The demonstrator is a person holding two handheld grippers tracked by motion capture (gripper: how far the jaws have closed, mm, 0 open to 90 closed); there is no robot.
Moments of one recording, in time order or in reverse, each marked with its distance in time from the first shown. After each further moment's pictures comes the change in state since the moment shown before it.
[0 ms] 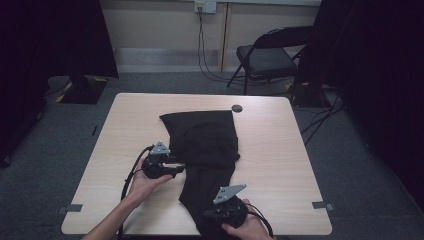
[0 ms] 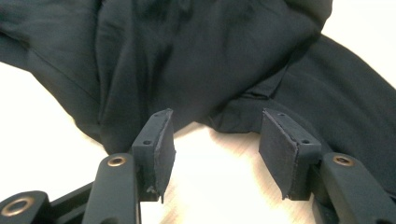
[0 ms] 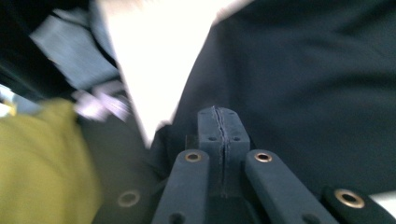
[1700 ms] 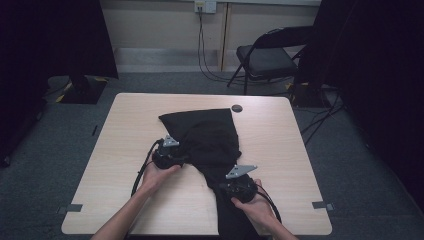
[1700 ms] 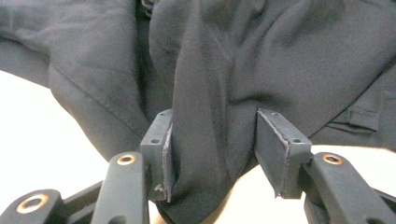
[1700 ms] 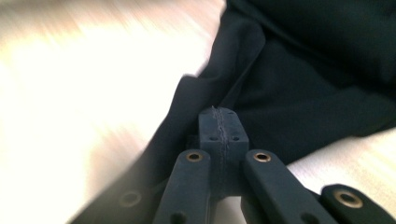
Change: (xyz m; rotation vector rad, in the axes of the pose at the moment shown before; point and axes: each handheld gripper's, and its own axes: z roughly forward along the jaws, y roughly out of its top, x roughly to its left) left arm 0.020 0.009 0.050 0.023 0.116 -0.006; right arm -0.066 0.006 -0.011 -0.032 -0.257 0.047
